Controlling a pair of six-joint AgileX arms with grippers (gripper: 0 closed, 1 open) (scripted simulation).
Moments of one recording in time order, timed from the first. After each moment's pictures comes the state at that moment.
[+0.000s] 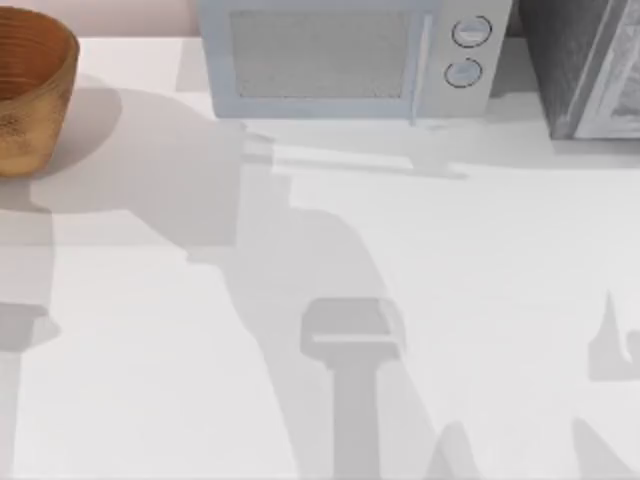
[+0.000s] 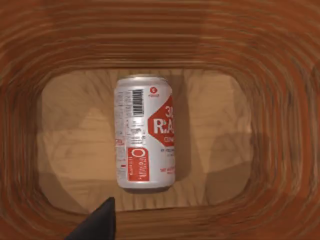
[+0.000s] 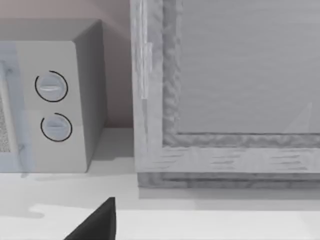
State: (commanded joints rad) left arm 0.24 2.22 2.14 -1.10 0.28 0.22; right arm 0.00 0.00 0.00 0.00 0.00 0.00
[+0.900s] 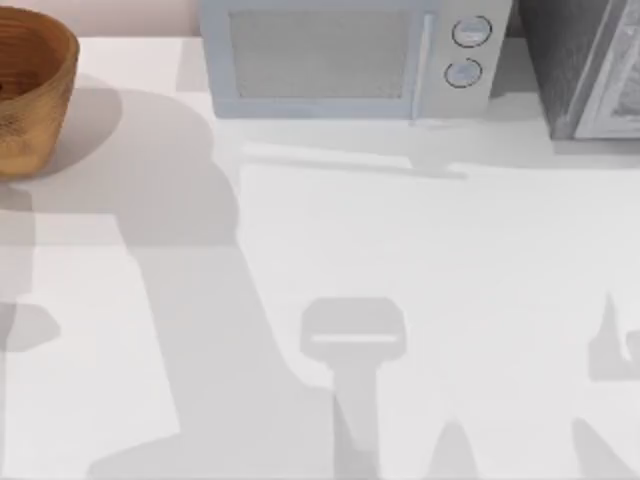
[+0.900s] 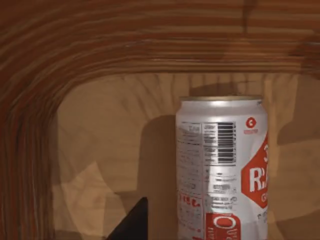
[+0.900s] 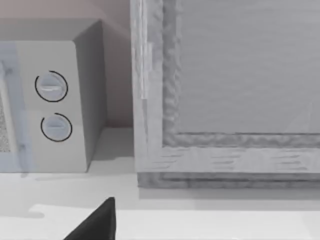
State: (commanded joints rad) left arm 0.28 2.58 2.53 -1.27 0.33 0.25; right arm 0.00 0.00 0.00 0.00 0.00 0.00
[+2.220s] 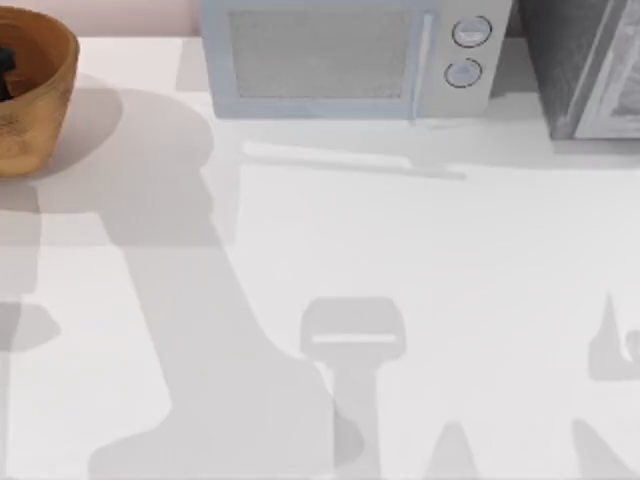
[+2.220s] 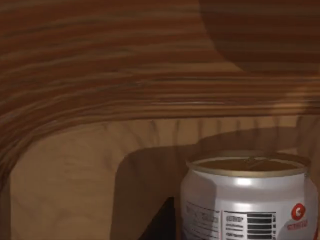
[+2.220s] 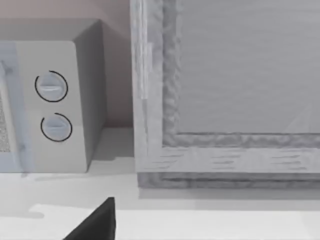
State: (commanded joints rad) left arm 0.25 2.66 2.42 -1.10 0.32 0.21; right arm 0.00 0.00 0.00 0.00 0.00 0.00
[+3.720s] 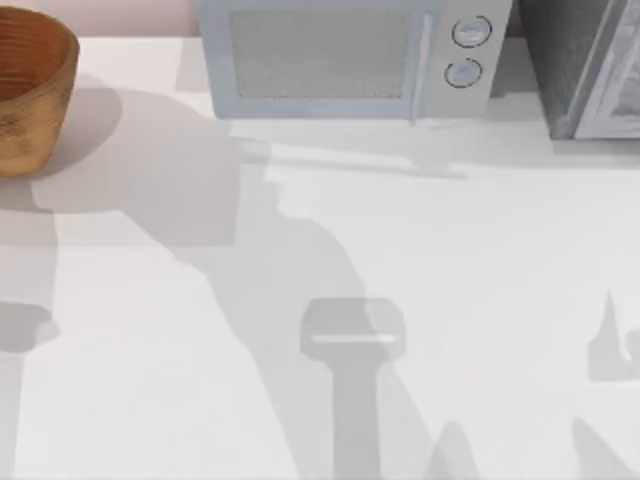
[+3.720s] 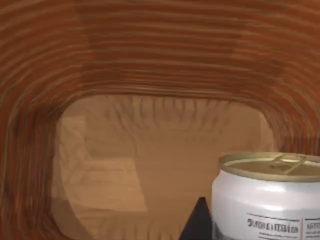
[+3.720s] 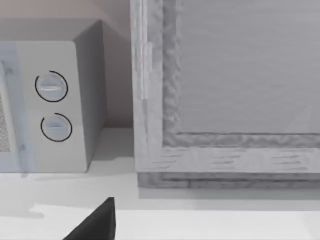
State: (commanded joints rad) left arm 0.22 2.15 1.97 -0.89 0.23 0.13; right arm 0.00 0.00 0.00 0.00 0.00 0.00
